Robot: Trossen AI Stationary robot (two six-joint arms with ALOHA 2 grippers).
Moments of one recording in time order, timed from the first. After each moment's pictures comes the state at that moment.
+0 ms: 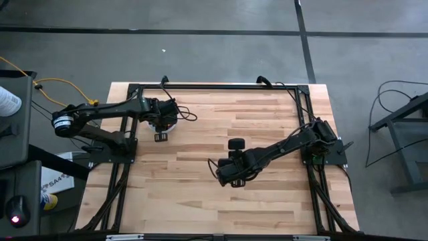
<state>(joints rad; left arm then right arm) 0.39 1.23 0.85 -0.92 -0.16 0.26 0.35 1.94 1.67 -1.12 0.43 0.24</state>
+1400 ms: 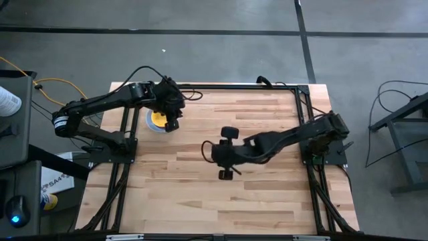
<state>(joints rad) 0.39 1.23 1.22 -0.94 0.04 0.14 0.29 1.80 1.67 -0.75 0.41 0.17</state>
